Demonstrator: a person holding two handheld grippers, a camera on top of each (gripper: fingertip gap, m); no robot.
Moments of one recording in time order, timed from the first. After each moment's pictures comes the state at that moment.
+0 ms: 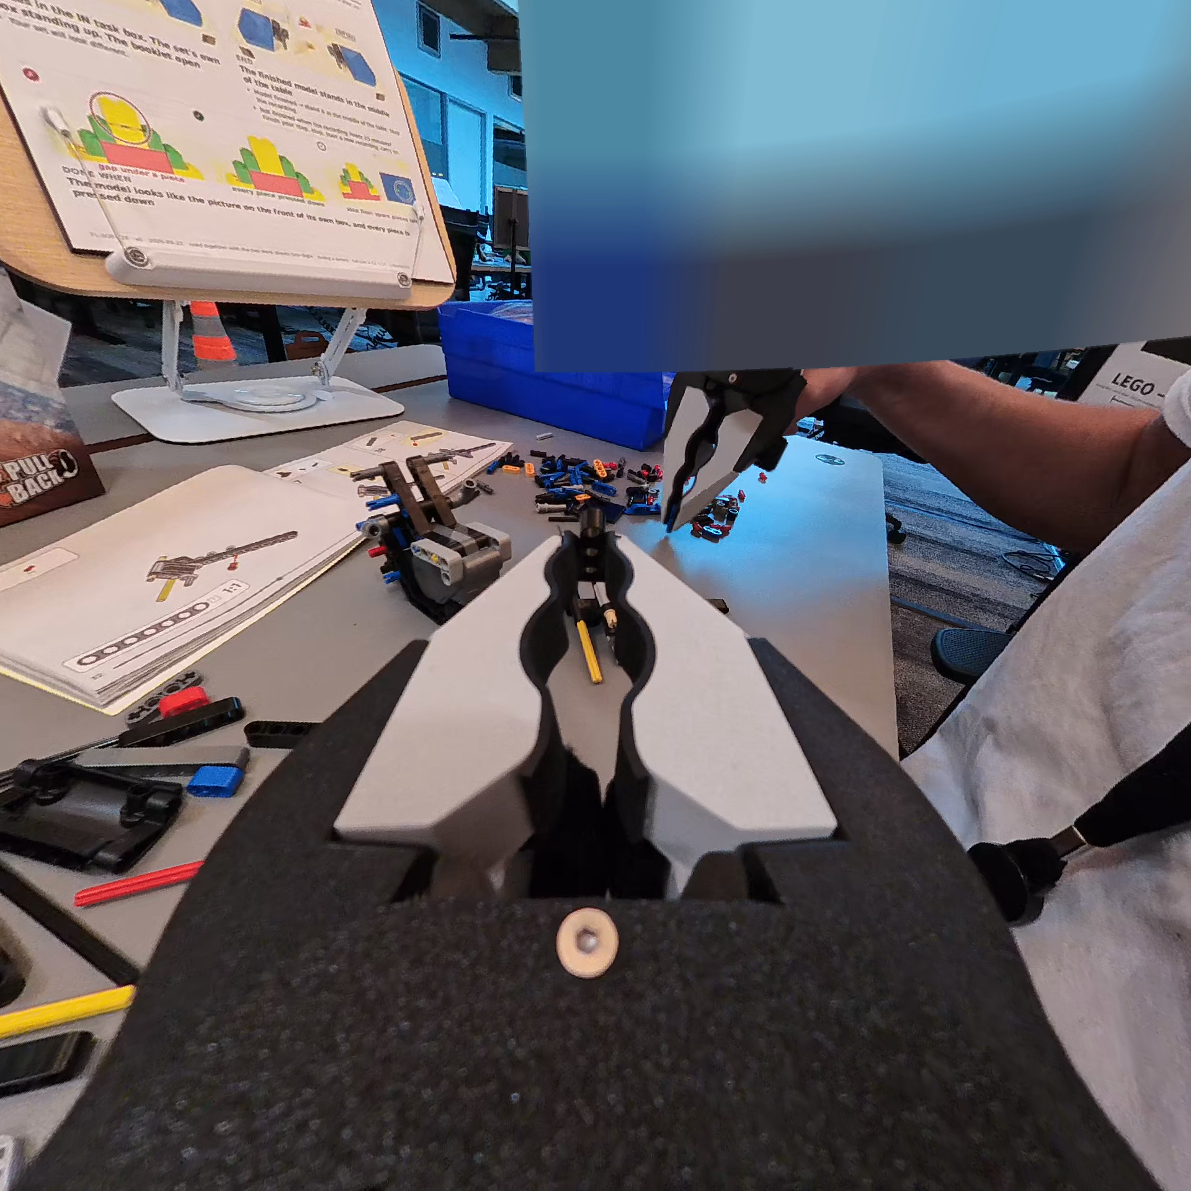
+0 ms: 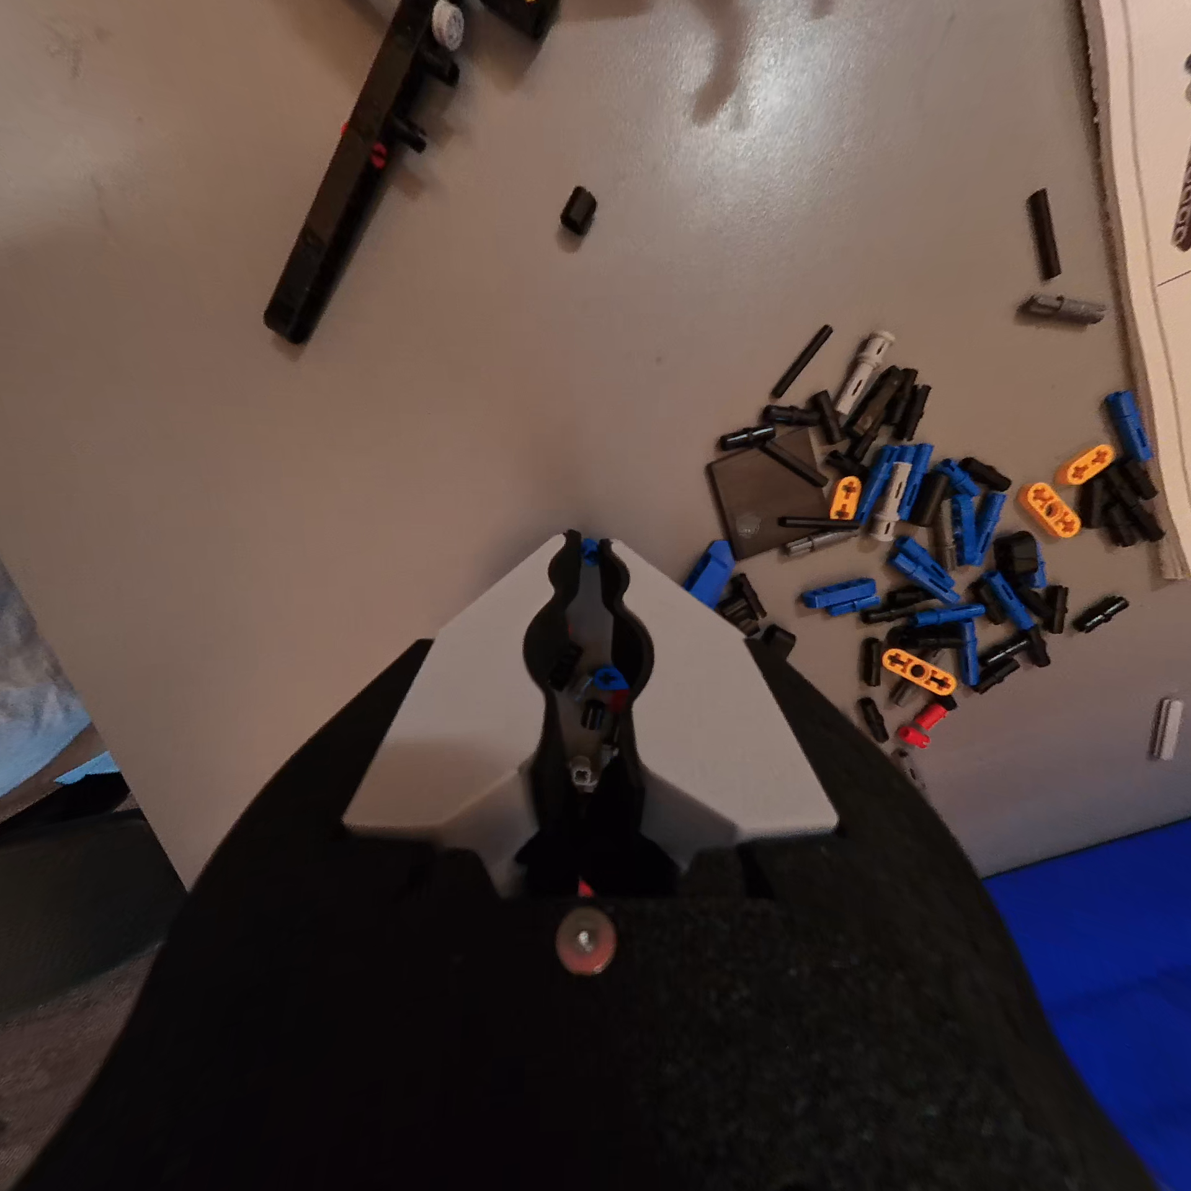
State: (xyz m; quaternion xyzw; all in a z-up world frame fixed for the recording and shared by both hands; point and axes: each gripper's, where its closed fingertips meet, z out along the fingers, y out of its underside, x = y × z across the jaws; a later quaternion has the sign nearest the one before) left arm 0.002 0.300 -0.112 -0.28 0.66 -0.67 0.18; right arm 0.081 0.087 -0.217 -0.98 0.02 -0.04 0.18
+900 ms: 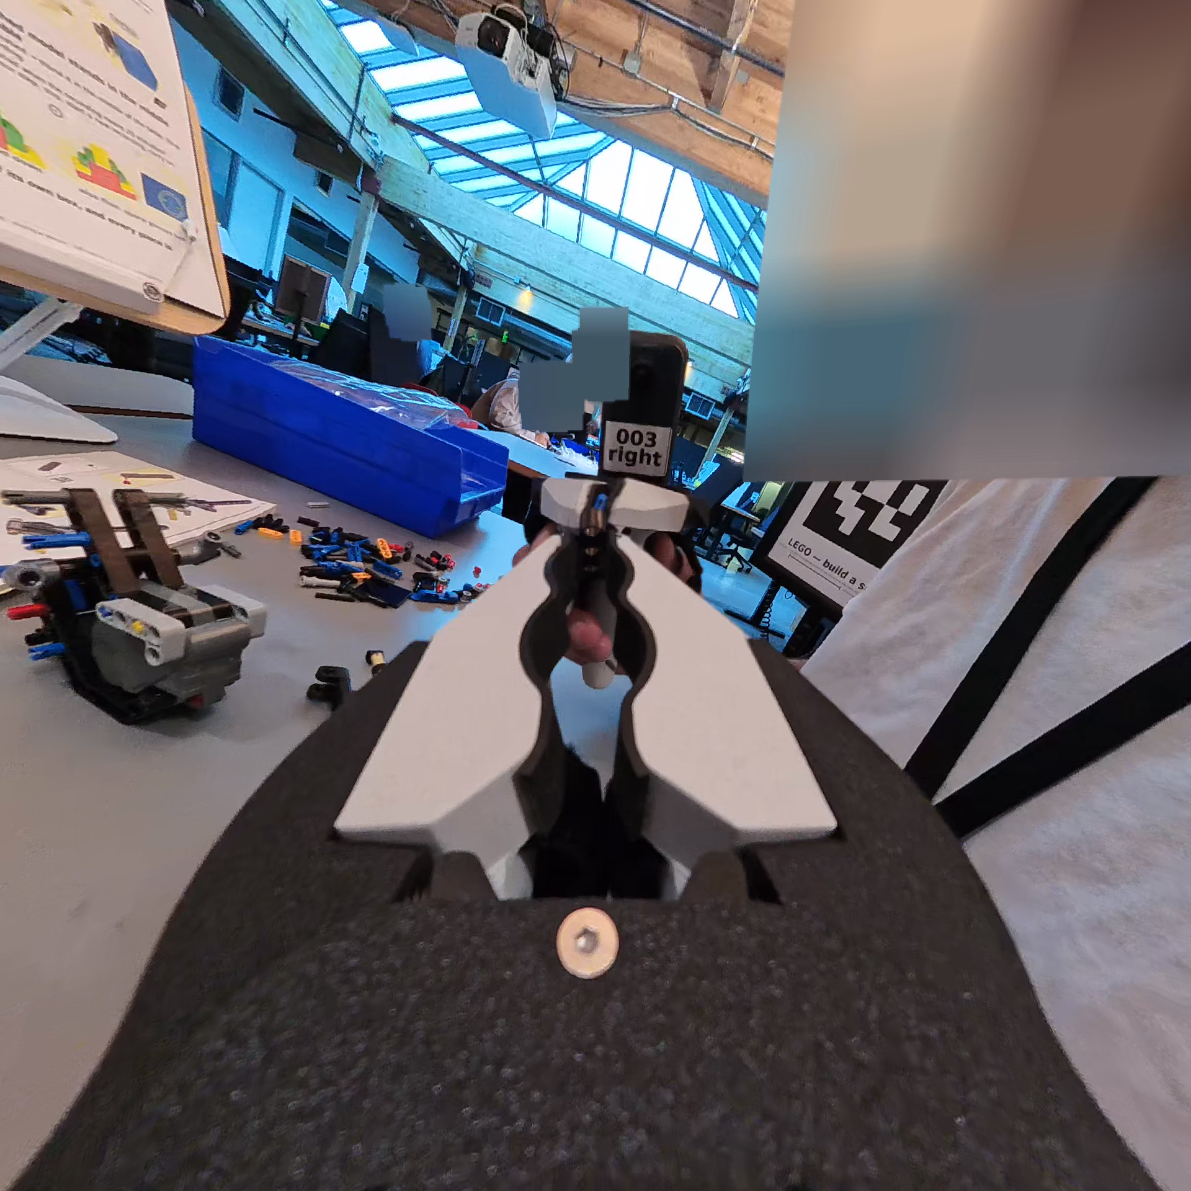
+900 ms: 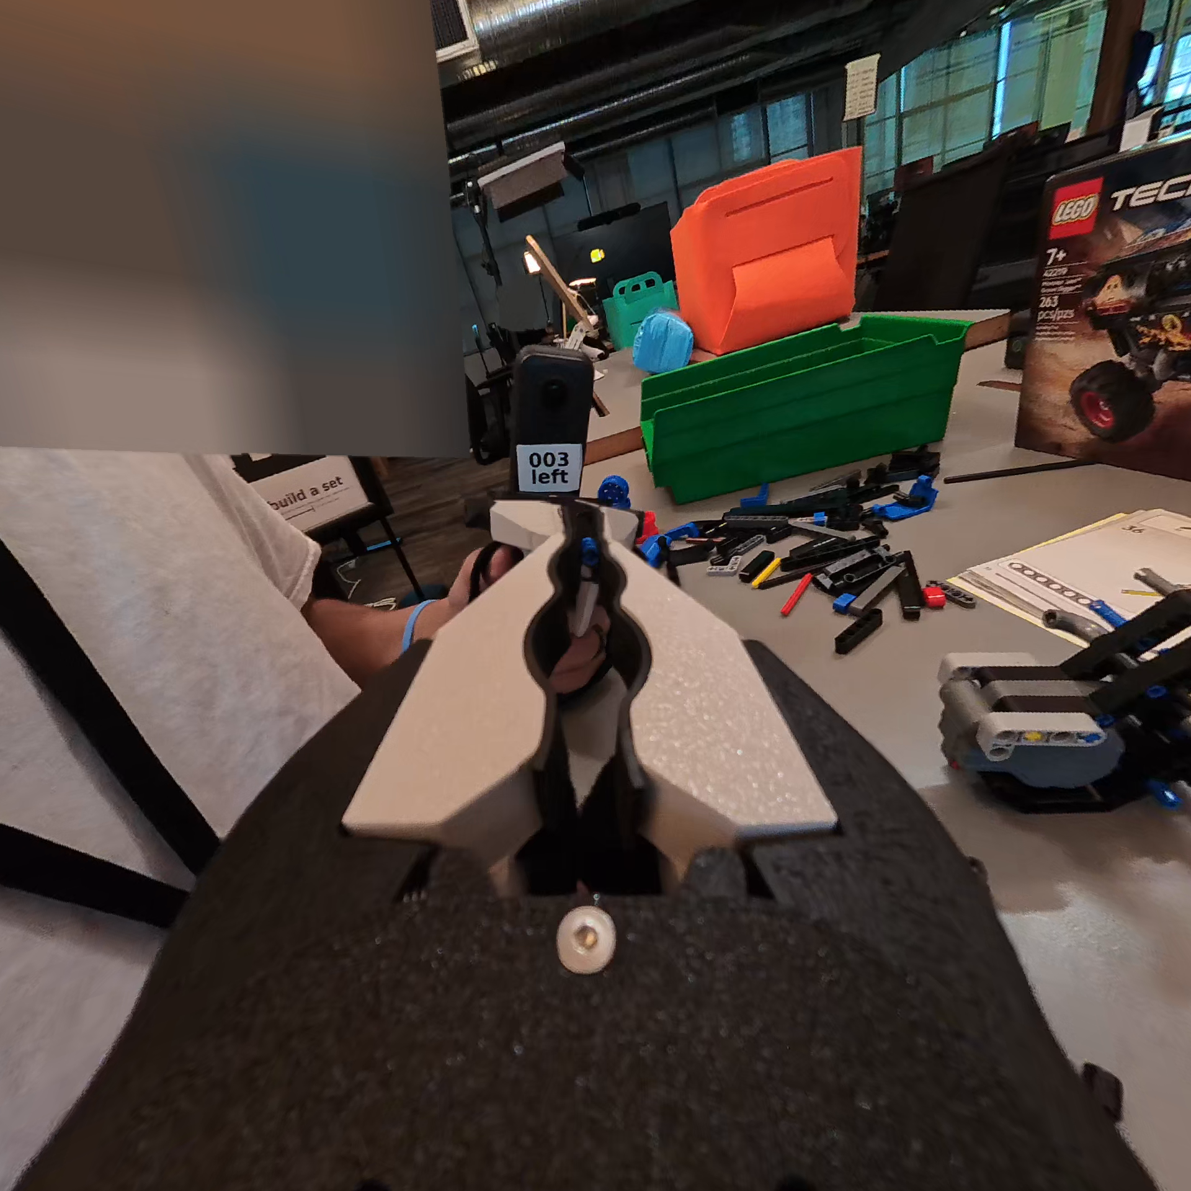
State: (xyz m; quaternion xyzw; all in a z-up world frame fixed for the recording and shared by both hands) left arm -0.028 0.258 -0.080 -0.24 0.56 -0.79 -0.01; right arm -0.024 0.260 -0.077 -0.69 0.05 0.14 0.71
